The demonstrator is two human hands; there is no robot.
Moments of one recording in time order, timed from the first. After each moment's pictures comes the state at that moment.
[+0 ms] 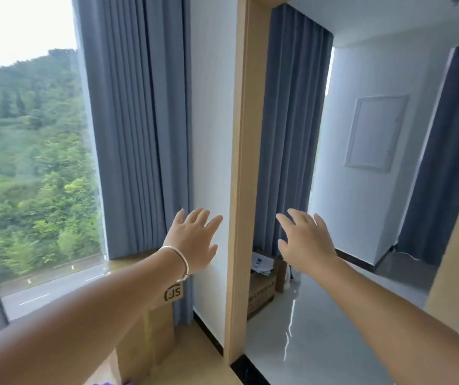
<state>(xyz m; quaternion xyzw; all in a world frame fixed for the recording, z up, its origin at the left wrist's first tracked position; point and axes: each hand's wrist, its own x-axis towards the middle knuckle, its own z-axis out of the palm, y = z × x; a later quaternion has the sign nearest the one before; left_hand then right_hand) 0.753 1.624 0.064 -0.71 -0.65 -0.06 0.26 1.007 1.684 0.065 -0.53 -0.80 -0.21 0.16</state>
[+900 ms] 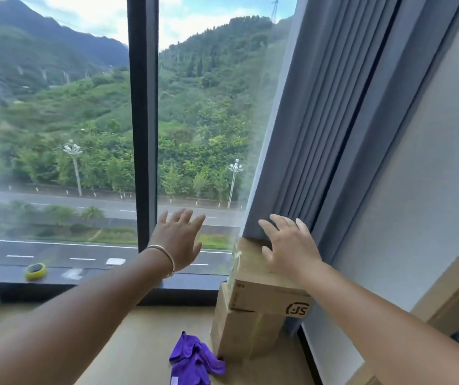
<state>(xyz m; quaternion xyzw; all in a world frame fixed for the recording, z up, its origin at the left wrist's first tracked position) 0.284 1.625 -0.067 -0.45 -0.87 -0.02 0.18 0.473 1.803 -0.034 -0.21 -0.96 -0.11 0.13</state>
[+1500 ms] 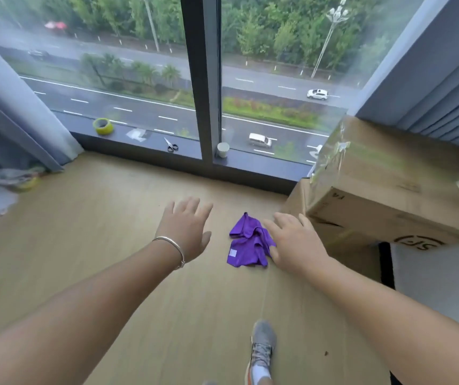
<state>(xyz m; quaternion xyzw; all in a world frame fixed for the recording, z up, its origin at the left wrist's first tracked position) 0.183 1.612 -0.414 -0.34 -0.93 0.07 -0.09 0.306 1.832 -0.421 -0.05 -0.99 0.00 -0.14</state>
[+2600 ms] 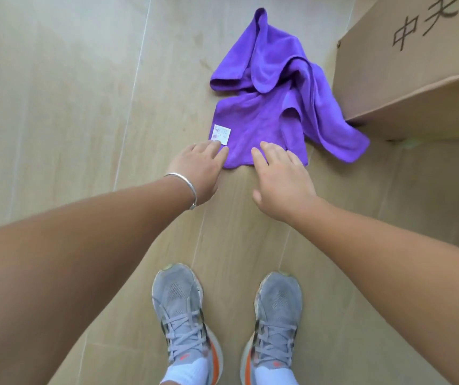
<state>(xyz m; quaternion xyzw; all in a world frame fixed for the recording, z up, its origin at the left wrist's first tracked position) 0.167 1.712 -1.115 -0.44 -0.85 0.09 -0.28 0.264 1.868 -1.082 -0.05 -0.95 0.05 -0.30</state>
